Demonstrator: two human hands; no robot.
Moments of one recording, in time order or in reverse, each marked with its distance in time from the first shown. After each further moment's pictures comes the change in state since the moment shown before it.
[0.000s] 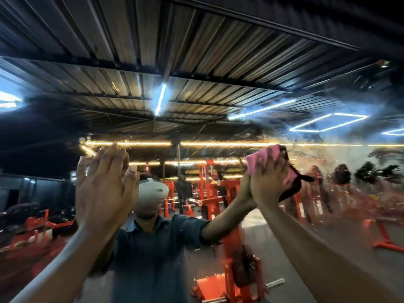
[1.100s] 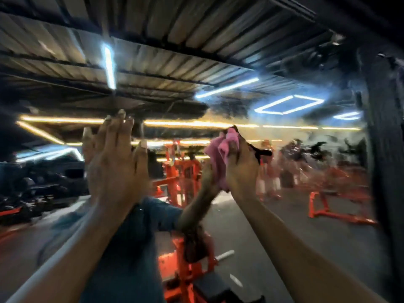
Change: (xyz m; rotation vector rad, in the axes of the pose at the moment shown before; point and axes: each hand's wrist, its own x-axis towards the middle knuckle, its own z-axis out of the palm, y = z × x) left_hand -0.025 0.302 0.133 -0.242 0.027 0.038; right_hand 0.095 0.186 -0.075 0.194 0.111 -0.184
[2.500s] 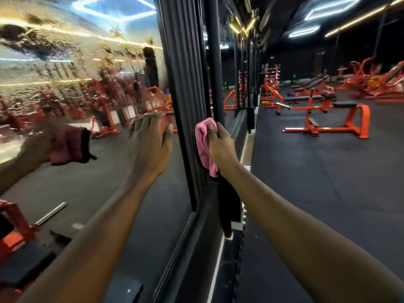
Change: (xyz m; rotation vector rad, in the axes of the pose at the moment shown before) left_hand -0.186 0.615 0.291 -0.923 -0.625 0.045; right_hand 0.064 0.395 -0.454 -0.289 0.046 0.651
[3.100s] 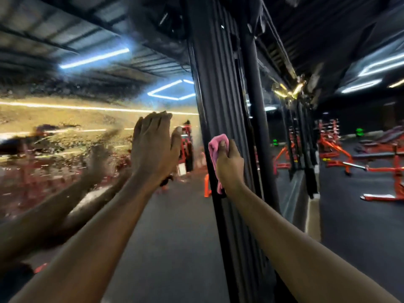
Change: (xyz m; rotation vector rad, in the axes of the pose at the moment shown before) left_hand 0.240 -0.035 0.022 0.387 0.298 0.136; right_hand 0.245 -0.052 0.100 0.226 0.025 -0.277
